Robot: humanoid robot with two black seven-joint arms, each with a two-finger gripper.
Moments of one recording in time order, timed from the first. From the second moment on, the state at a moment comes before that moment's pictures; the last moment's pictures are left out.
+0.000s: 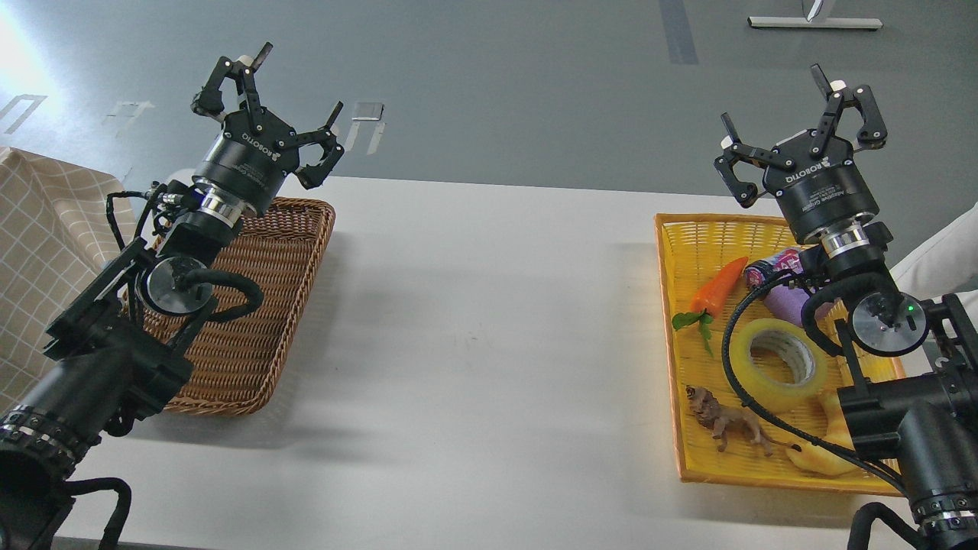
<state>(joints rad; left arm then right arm) -0.56 0.32 -1.14 -0.93 0.16 -0.49 -0.22 0.50 -0.06 1.56 0.98 -0.29 0.49 -0.10</state>
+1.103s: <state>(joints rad) -0.57 0.32 -1.14 -0.94 0.16 -0.49 -0.22 0.50 -0.06 1.56 0.98 -0.29 0.49 -0.10</state>
